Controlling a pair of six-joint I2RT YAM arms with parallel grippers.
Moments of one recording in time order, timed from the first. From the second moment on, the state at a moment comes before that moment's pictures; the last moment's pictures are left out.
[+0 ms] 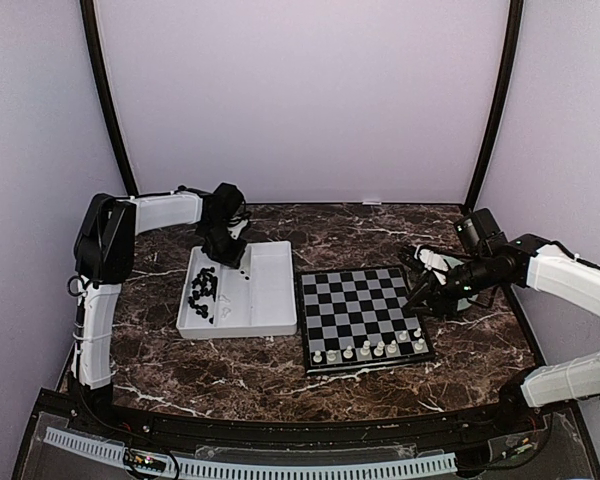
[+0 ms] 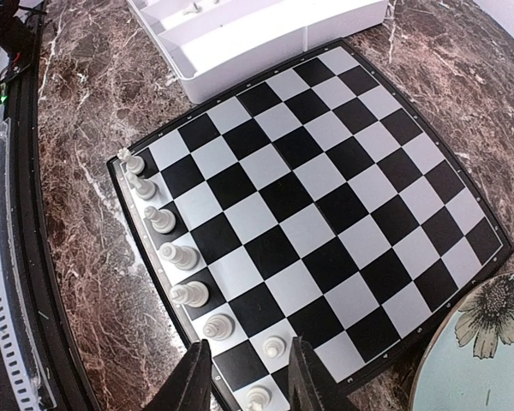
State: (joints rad) left arm -0.43 2.25 1.80 -0.82 -0.02 -0.04; right arm 0.43 1.15 0.82 -0.66 -0.54 -0.51
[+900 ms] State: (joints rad) left arm -0.57 1.49 1.19 -0.47 0.28 -0.01; right arm 0.49 1.66 1.41 -0.66 -0.85 -0.25
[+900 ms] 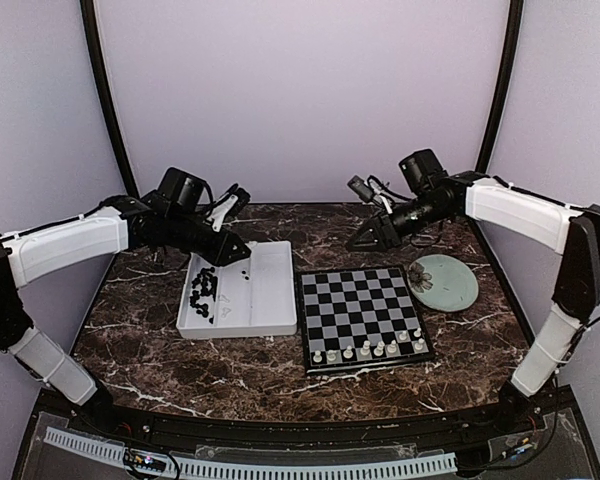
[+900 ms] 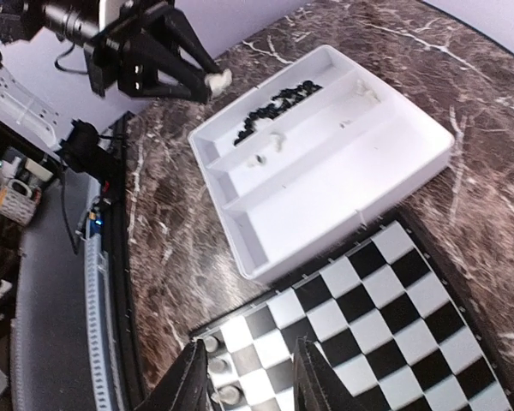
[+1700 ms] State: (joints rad) left arm -0.77 1.49 1.21 -0.36 0.25 0.05; right arm 0.66 1.99 1.68 -0.39 -1.20 0.35
